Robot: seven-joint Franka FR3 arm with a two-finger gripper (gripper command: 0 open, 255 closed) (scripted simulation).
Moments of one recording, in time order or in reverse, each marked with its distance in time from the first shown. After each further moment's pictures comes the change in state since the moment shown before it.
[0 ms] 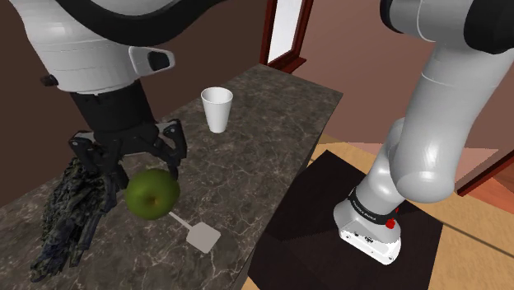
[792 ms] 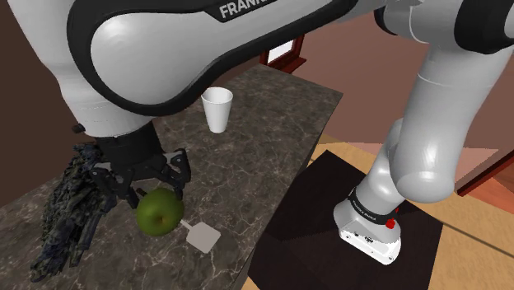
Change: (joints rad) arm 0.002 0.027 -0.006 -0.129 -0.014 0.151 -0.007
